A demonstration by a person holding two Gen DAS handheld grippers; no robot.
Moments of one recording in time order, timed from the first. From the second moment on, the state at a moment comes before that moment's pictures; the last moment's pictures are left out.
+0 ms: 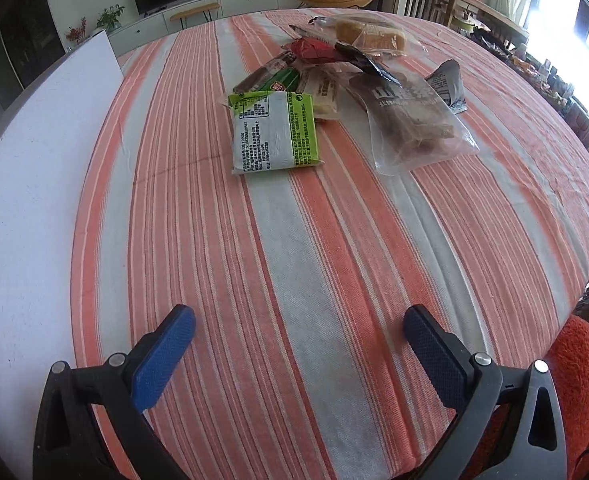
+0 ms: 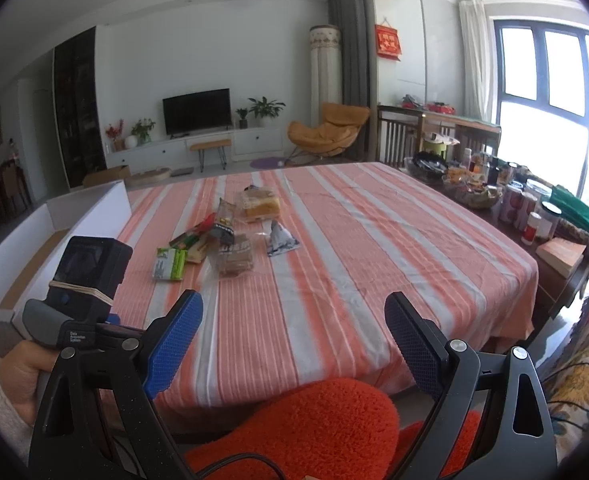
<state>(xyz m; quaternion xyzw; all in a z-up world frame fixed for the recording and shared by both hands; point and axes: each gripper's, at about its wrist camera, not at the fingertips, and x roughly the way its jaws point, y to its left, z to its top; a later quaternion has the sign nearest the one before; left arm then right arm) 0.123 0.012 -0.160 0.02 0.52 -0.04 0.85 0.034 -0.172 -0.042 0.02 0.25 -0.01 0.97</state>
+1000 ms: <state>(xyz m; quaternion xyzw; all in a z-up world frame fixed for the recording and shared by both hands) 0.187 0.051 -0.144 -0.03 0.49 -0.07 0.87 0.049 -0.181 -0.062 0.05 0.29 0.01 0.96</state>
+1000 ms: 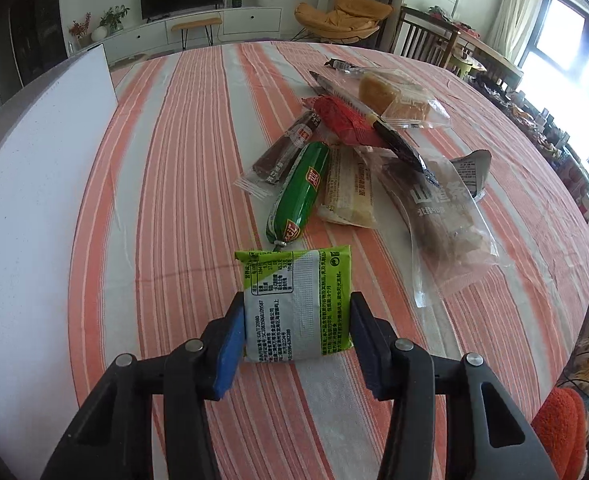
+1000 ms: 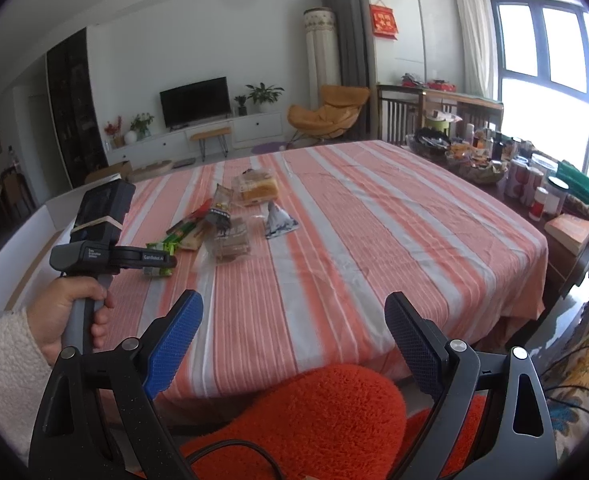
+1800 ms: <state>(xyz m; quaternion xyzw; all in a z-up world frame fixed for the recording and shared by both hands) 0.127 0.085 -0.144 -0.09 0.49 -0.11 0.86 0.357 -0.169 -0.147 -0.06 0.50 0.11 0.86</state>
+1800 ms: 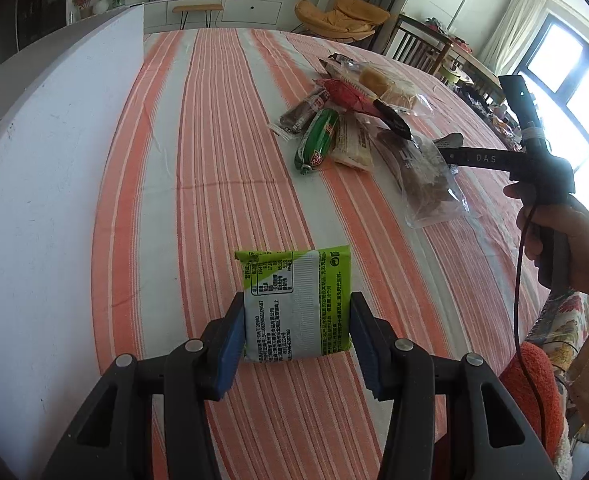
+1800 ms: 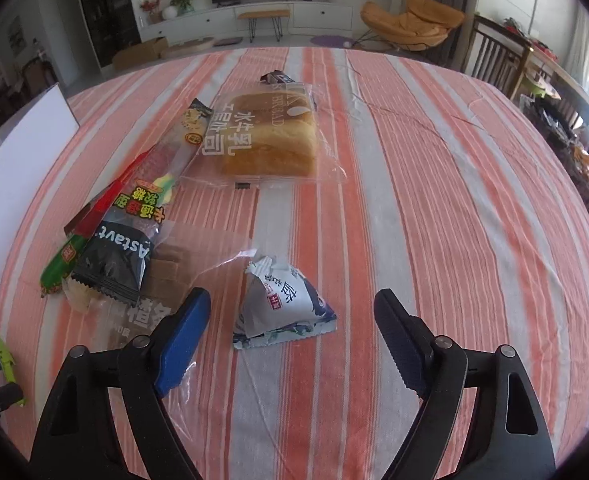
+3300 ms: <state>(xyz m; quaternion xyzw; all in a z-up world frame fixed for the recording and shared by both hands) 0.032 0.309 -0.040 -0.13 0.39 0.14 0.90 0.187 0.109 -0.018 0.14 0.51 0.42 0.74</state>
